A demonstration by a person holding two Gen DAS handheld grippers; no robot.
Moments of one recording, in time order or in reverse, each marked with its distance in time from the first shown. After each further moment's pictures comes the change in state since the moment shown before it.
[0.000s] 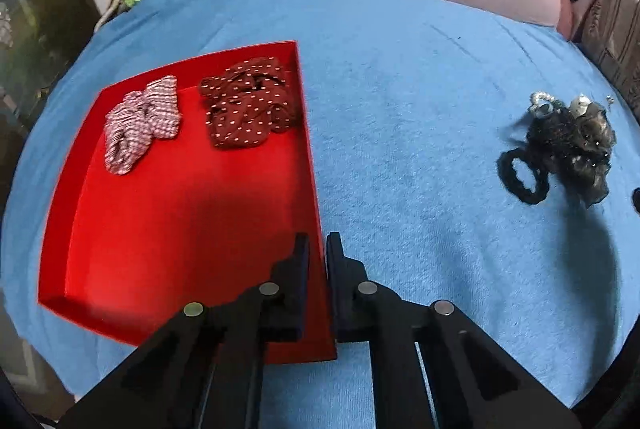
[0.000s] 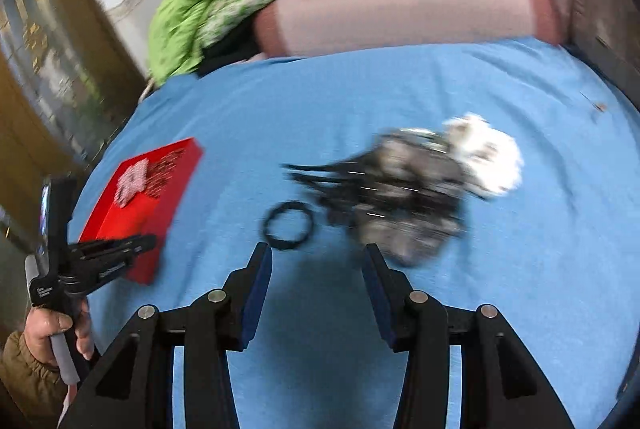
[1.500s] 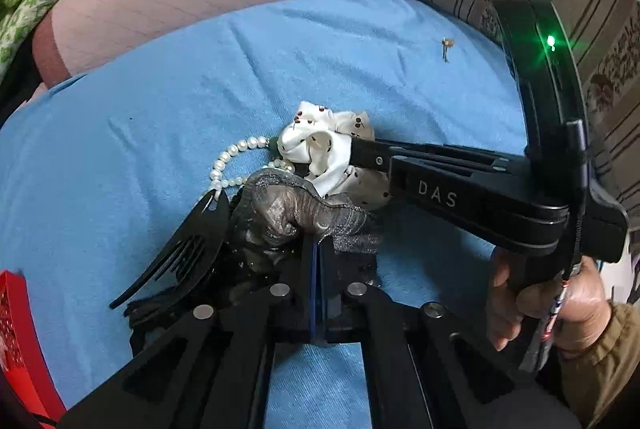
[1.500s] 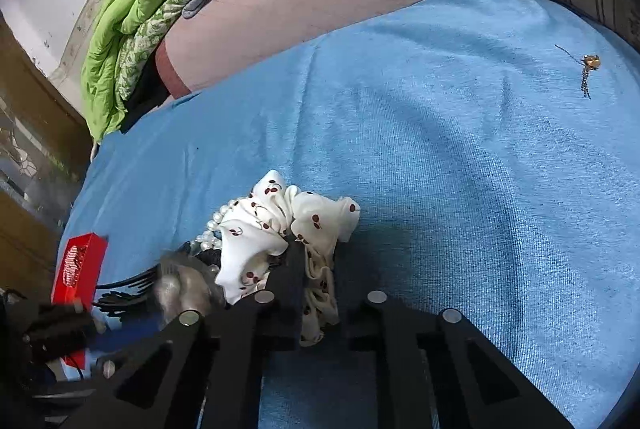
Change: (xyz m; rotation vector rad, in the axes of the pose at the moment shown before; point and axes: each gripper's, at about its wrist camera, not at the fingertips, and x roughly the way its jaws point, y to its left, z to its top) left arm 0.000 -0.278 0.080 0.401 -0.005 -0.390; right arm 0.079 -0.147 0.077 0.156 0.012 0.021
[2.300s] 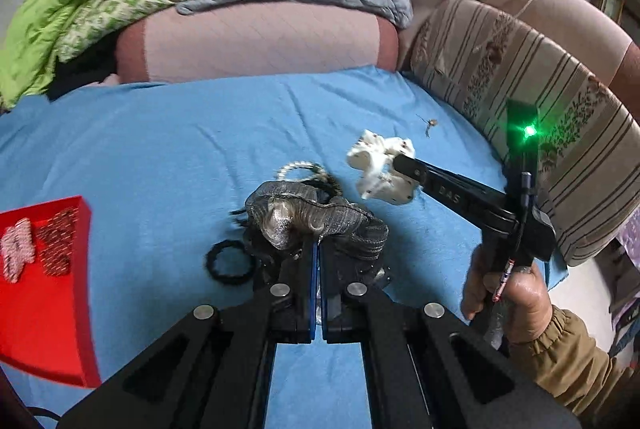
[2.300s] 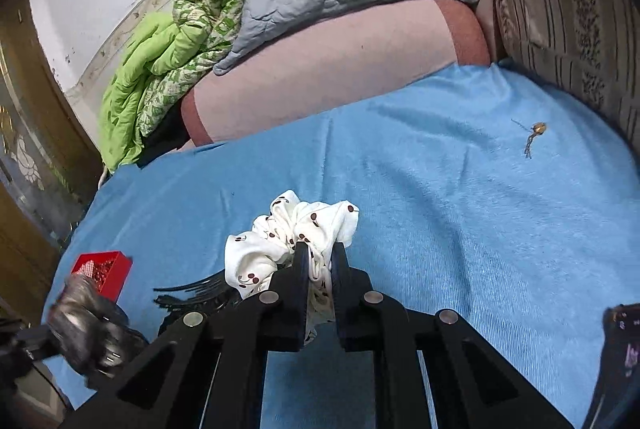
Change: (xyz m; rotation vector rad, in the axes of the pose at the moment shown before) left arm -0.158 0.039 -0.075 -0.167 -0.245 -0.010; right arm -0.088 0.060 -0.024 -0.074 -0.229 -0.073
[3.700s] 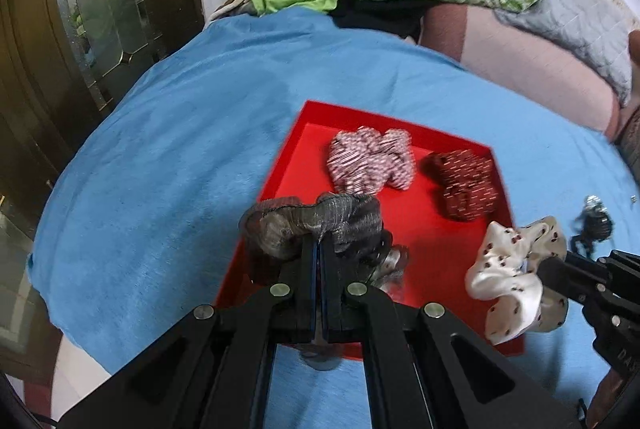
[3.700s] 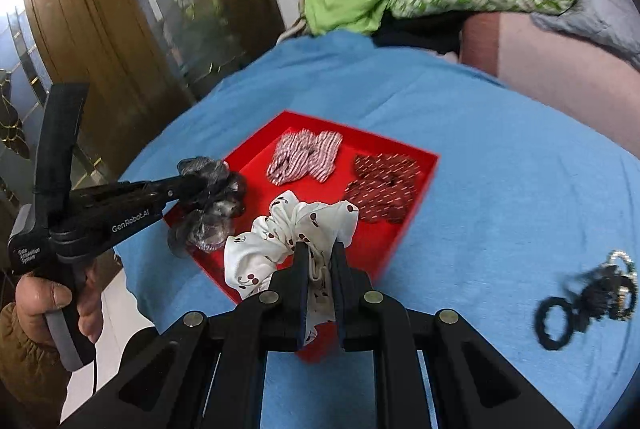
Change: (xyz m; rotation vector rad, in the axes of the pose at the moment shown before) left arm -0.102 0.326 -0.108 -0.376 0.008 0.561; right arm 0.063 0.370 -0.115 -0.493 0.322 0.376
